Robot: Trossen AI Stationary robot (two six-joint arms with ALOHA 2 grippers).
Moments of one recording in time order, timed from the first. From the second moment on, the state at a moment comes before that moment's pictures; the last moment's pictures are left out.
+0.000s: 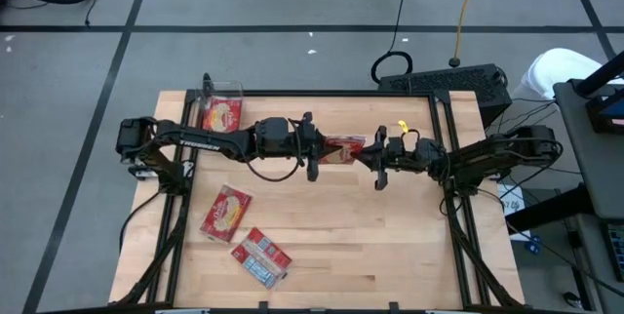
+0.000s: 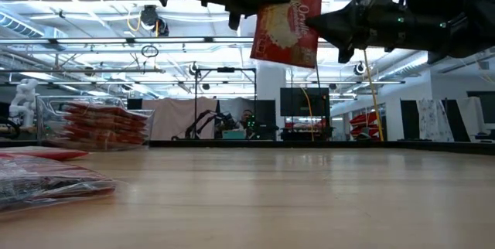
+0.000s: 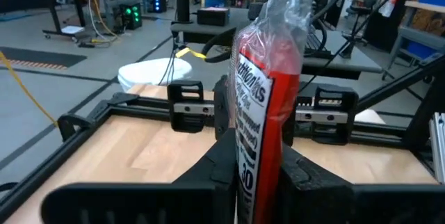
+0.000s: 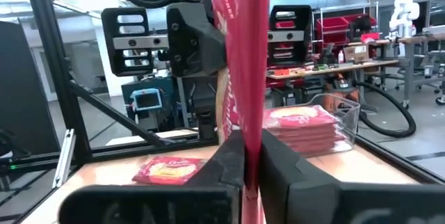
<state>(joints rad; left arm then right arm) 0.08 1.62 1.06 0.46 0.03 -0.05 -0.11 1.31 0.21 1.26 -0.03 0.14</state>
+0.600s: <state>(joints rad) 0.10 1.50 0.99 0.19 -0.12 -0.11 -0.30 1.28 0.21 1.25 -0.03 0.14</state>
